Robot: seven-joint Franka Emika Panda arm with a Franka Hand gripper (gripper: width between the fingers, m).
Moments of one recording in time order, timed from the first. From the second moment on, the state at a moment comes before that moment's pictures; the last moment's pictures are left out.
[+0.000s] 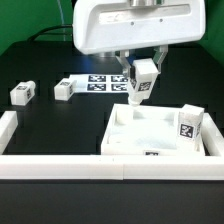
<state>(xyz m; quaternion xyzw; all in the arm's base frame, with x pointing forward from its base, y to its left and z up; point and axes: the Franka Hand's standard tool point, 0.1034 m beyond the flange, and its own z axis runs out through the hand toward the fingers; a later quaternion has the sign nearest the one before) 0.627 0.002 0.127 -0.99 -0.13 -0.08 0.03</state>
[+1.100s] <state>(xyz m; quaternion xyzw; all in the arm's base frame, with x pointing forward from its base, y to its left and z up) 0.641 -0.025 0.123 -0.99 -0.07 -0.13 0.05</state>
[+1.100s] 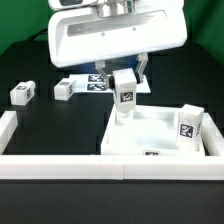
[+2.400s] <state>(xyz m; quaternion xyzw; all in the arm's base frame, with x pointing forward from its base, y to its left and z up) 0.643 -0.036 0.112 -0.98 -0.08 -0.21 -0.01</state>
